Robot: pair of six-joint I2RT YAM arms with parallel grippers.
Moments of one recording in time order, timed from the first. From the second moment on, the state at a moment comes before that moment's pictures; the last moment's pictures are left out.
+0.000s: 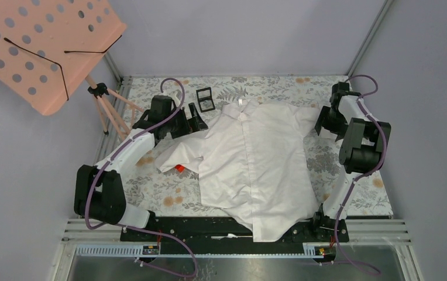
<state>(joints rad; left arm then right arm) -0.27 1.45 1.02 -0.31 0.34 -0.52 -0.19 1.95 1.47 -0.85 0.17 0.27</state>
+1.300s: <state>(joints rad) -0.37 1.84 1.13 -0.25 0.13 -0.48 -0.19 2.04 1.55 -0.95 0.03 0.25</state>
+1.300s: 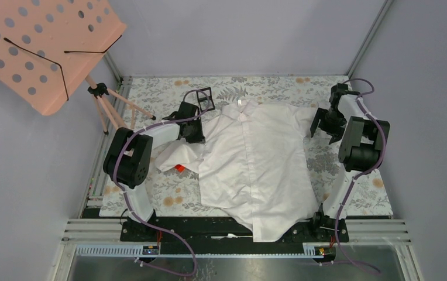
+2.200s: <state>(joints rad) -0.49 1.69 1.10 -0.21 0.04 -0.46 -0.08 1.88 1.42 -0.85 0.09 0.30</state>
